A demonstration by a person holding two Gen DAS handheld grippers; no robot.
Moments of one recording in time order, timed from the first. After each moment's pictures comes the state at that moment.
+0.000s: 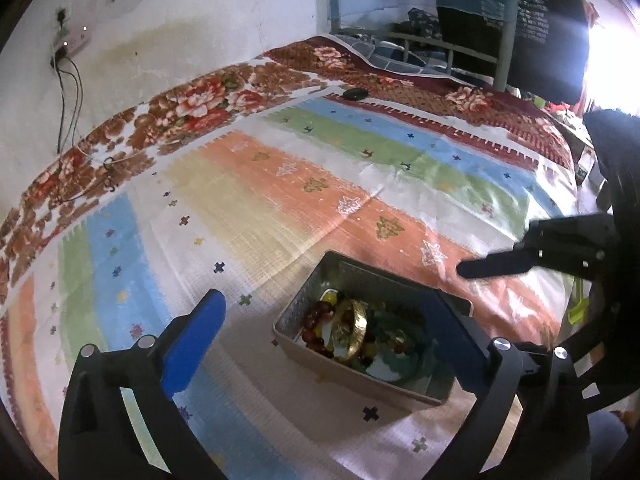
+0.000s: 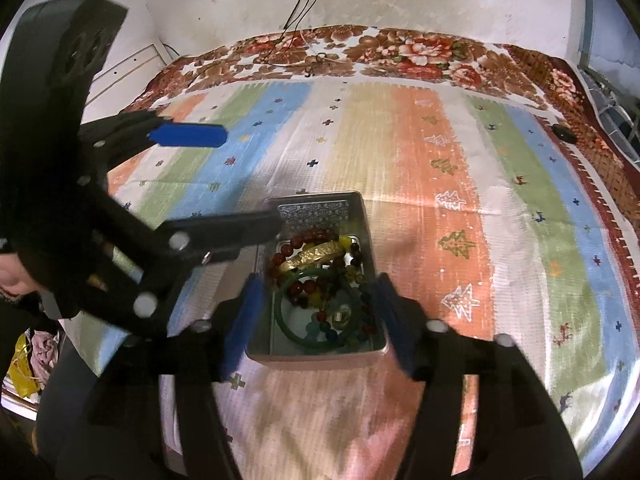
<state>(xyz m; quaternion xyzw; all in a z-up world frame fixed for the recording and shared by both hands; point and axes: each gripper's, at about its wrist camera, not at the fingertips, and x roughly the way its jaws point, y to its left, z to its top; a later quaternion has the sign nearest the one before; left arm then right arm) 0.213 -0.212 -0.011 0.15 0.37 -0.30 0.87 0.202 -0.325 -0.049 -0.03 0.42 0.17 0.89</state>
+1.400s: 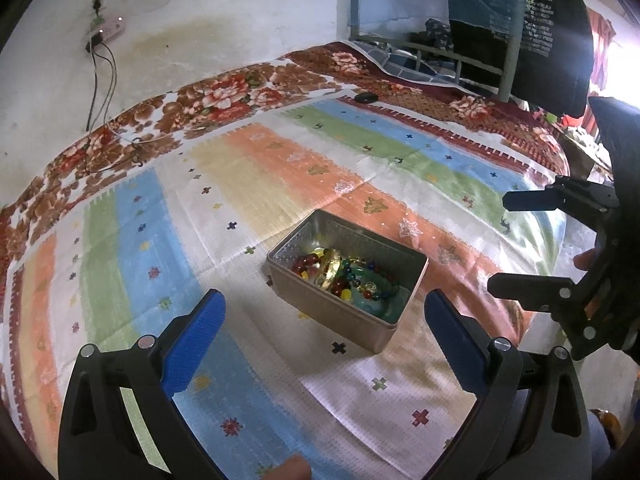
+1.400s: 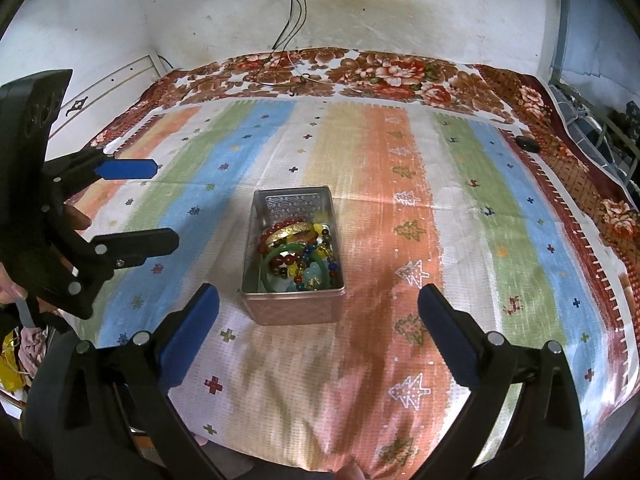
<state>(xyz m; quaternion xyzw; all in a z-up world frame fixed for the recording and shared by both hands) 0.145 -0.186 0.003 0.12 0.37 -0.27 0.88 0.138 -0.355 -0.022 -0.04 0.39 0.14 0.91</state>
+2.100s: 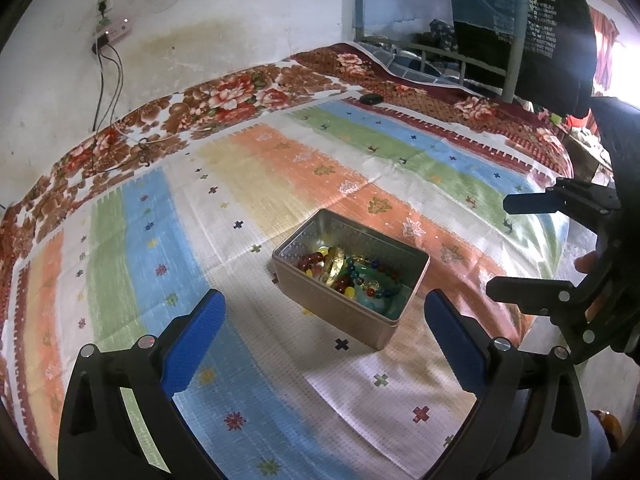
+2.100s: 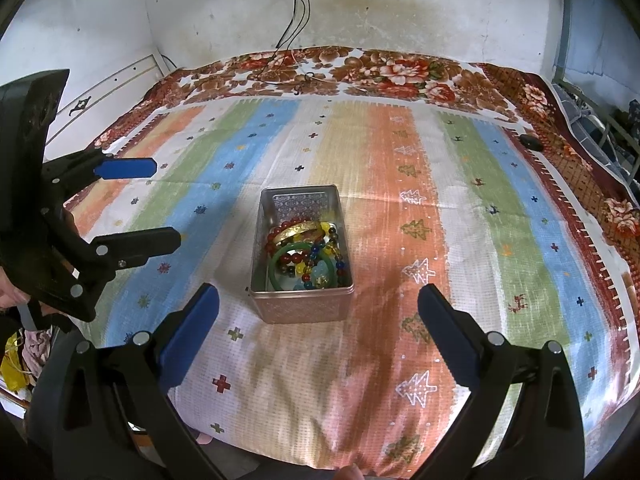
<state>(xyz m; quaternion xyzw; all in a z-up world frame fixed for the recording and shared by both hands) 0.139 -0.183 0.005 0.12 0.37 -0.26 0.88 0.136 -0.351 -0.022 -0.04 0.39 0.14 0.91</state>
